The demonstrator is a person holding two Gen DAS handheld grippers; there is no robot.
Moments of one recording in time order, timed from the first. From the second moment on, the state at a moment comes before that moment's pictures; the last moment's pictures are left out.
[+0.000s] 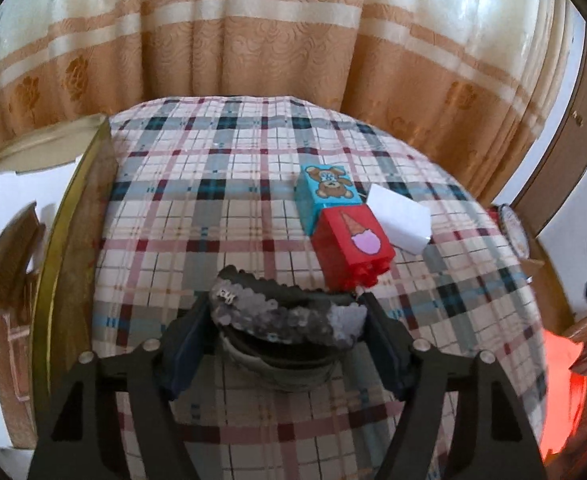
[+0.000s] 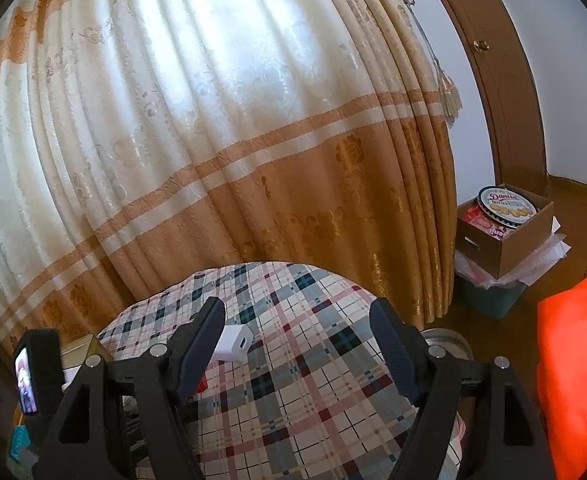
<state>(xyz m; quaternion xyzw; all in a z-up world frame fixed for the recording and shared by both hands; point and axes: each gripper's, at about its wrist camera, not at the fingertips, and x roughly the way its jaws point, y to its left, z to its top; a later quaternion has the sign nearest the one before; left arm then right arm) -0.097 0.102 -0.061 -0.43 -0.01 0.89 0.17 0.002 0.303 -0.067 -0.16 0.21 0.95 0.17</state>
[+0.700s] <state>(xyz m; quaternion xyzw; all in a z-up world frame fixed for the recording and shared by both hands) -0.027 0.040 -0.017 -0.30 -0.10 0.92 0.22 -0.021 0.289 -0.071 -0.21 0.18 0.95 0.14</state>
